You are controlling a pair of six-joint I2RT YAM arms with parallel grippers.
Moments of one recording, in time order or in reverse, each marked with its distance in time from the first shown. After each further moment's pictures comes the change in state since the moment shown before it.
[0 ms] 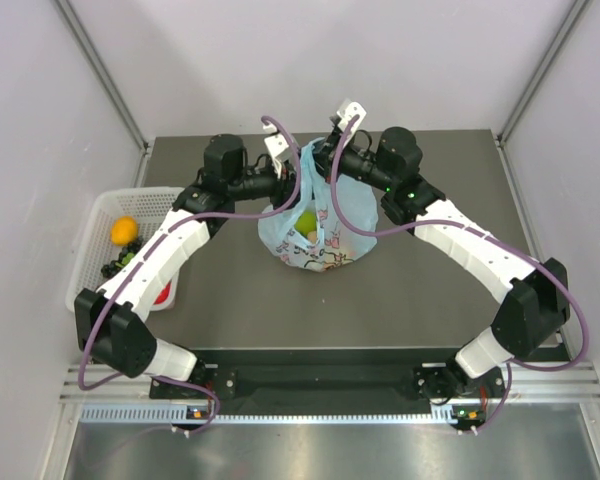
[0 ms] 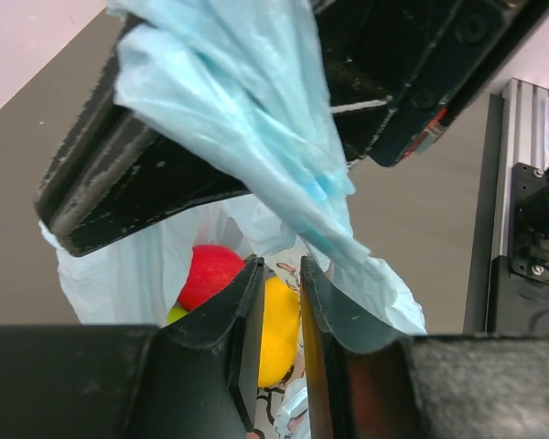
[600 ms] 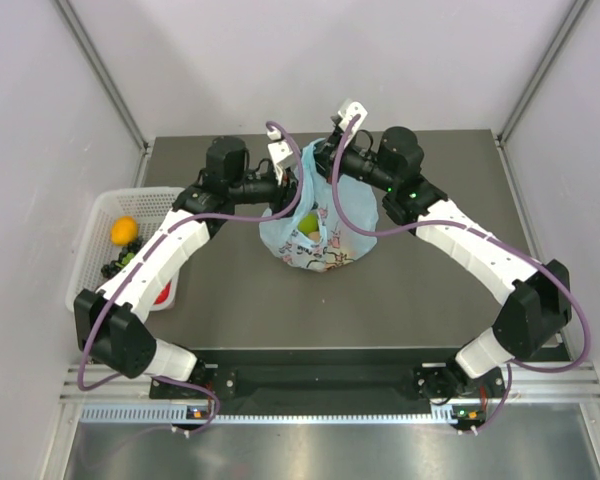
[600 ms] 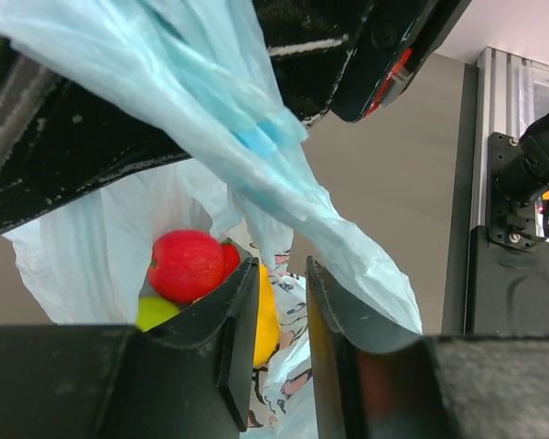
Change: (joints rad) left arm -0.005 -0.003 0.003 -0.091 0.060 0.063; right arm -0.002 -0.010 0.000 -0.020 -0.001 0.000
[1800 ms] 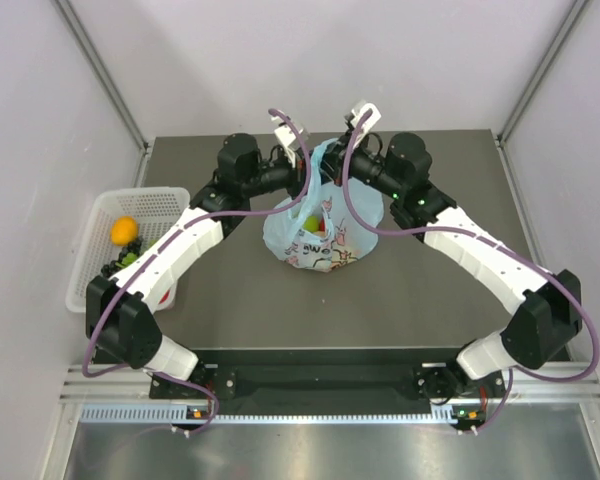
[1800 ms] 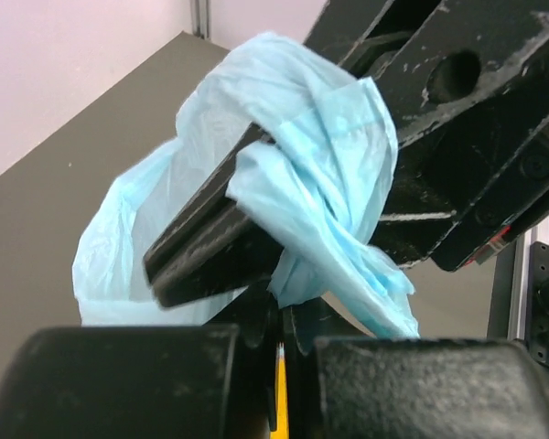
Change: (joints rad) left arm -0.067 0.062 -0.001 0.317 -0.196 -0.215; right arm -0.009 -0.063 -0.065 -0.013 0.109 0.076
